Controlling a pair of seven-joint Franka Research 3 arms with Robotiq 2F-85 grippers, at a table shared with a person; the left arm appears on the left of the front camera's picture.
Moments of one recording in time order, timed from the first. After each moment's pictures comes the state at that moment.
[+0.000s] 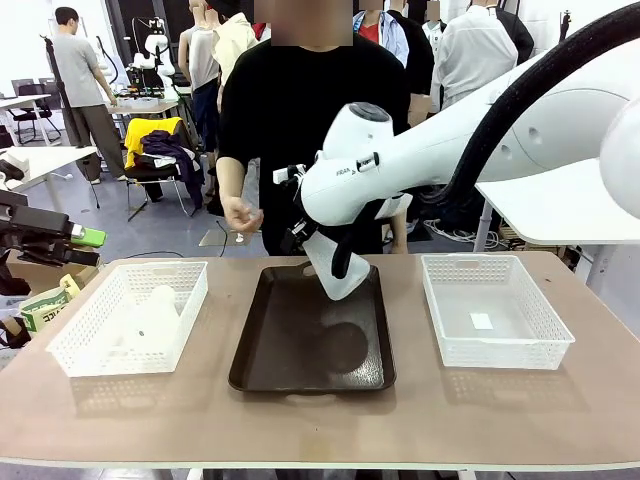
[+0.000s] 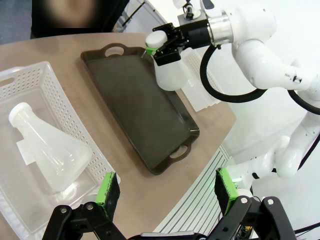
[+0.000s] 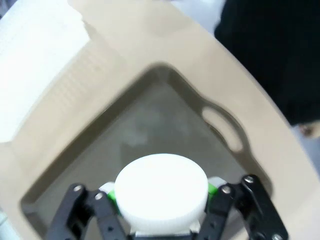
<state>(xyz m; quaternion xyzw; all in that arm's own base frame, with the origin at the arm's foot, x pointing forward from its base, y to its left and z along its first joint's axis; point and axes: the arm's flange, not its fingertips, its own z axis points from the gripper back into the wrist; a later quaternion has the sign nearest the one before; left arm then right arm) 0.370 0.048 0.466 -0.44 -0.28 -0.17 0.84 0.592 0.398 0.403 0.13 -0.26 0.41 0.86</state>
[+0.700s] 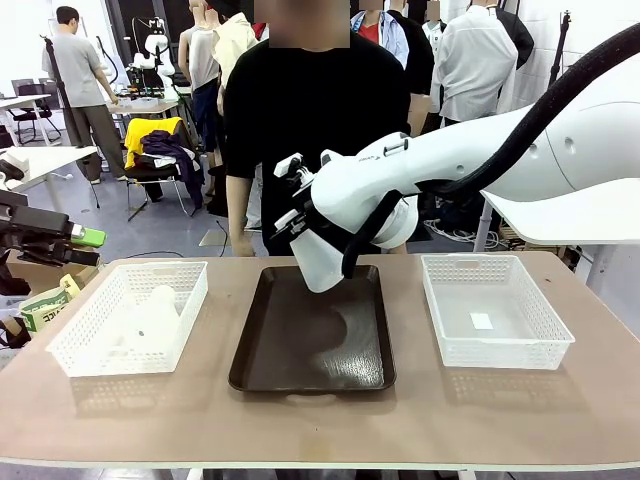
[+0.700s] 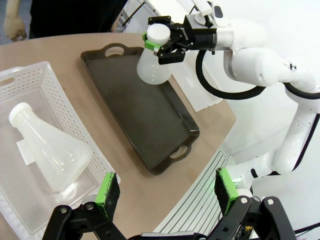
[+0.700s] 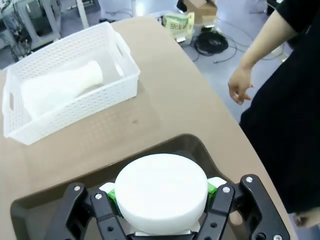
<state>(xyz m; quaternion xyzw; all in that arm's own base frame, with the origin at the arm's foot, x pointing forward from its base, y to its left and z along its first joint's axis) 0.370 0.048 0.466 -0.44 -0.28 -0.17 0.84 0.589 0.389 0.398 0.23 -0.39 0.50 0.74</state>
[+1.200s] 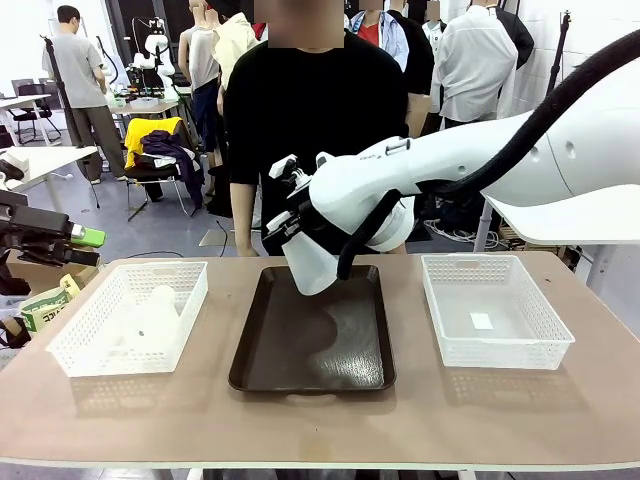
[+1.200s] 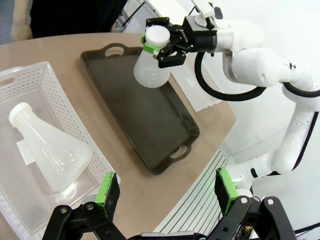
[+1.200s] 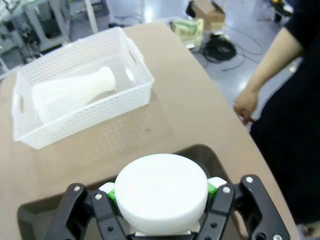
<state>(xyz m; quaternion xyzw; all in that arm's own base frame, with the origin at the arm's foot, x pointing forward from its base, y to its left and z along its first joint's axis) 0.370 0.048 0.466 -0.44 -0.28 -0.17 0.84 0.585 0.398 0.394 0.26 -0.40 0.51 0.71</state>
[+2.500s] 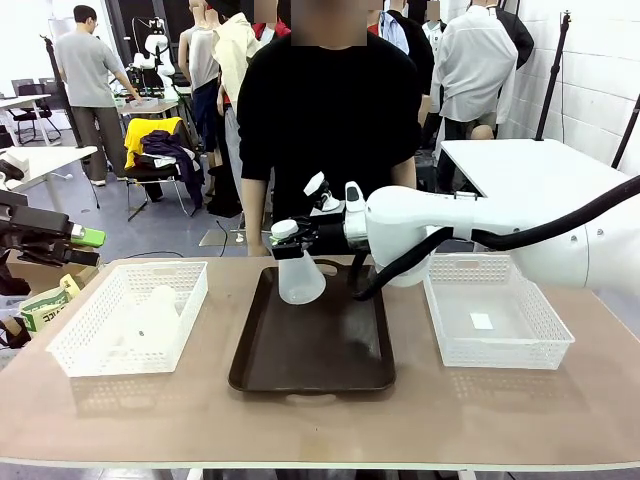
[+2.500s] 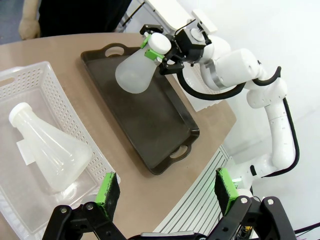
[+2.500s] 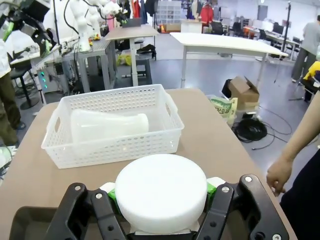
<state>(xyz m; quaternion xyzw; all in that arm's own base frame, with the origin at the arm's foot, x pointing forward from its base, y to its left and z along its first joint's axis) 0.370 0.048 0.466 -0.44 -0.28 -0.17 0.84 0.599 0.364 0.335 0.41 -0.50 0.50 0.58</state>
